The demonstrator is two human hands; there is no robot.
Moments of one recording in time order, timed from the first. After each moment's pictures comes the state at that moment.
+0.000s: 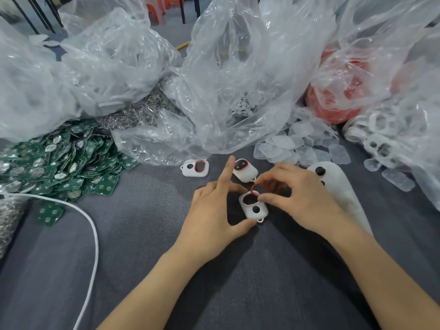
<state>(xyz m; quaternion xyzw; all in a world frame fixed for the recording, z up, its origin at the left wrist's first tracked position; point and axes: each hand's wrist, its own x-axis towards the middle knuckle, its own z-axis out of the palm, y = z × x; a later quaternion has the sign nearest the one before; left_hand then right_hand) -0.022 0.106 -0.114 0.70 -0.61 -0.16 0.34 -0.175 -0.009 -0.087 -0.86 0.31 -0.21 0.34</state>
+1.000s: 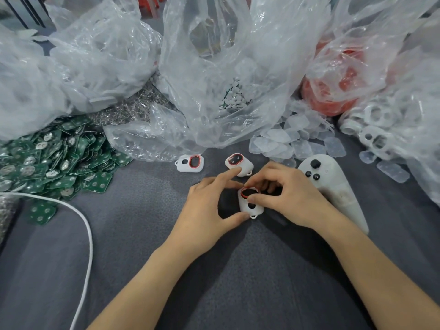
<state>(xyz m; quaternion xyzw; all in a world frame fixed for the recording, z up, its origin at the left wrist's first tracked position) -0.017 0.108 -0.113 0.71 -0.61 -0.18 0.31 -0.171 -0.005 -0.095 -0.82 0.32 -0.19 0.43</state>
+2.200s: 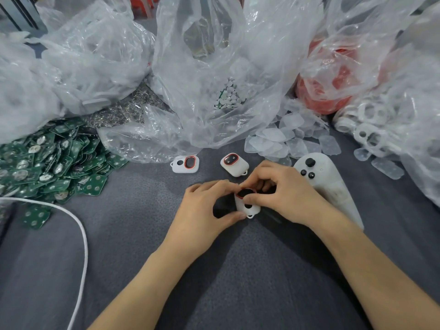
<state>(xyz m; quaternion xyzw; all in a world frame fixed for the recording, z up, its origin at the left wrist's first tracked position) -0.020 0.110 -0.112 0.69 -0.62 -0.14 0.34 -0.170 -0.008 -0.093 -0.82 0.32 -0.17 0.44</state>
